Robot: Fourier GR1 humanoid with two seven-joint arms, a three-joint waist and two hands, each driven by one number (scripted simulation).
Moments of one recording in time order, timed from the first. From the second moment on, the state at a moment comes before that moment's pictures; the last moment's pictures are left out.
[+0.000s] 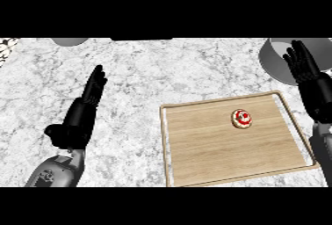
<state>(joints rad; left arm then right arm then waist) -0.21 0.24 -0.27 -1.64 0.05 0.31 0.08 -0.33 -0.43 -0.04 -1.41 -0.17 0.04 -0.15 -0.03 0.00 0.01</state>
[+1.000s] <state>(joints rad) 0.00 0.18 -0.17 -1.59 0.13 0.28 -0.13 0.15 -0.40 -0.33 -1.74 -0.14 0.07 -0.83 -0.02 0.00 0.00</state>
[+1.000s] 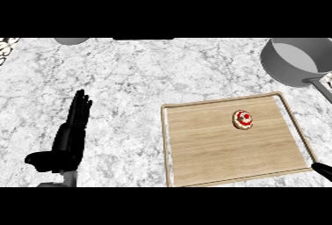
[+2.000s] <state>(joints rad) -0.01 0.16 -0.17 -1.59 0.11 0.26 -0.12 0.19 -0.53 -0.01 -2.02 0.48 0.15 -0.09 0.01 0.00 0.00</state>
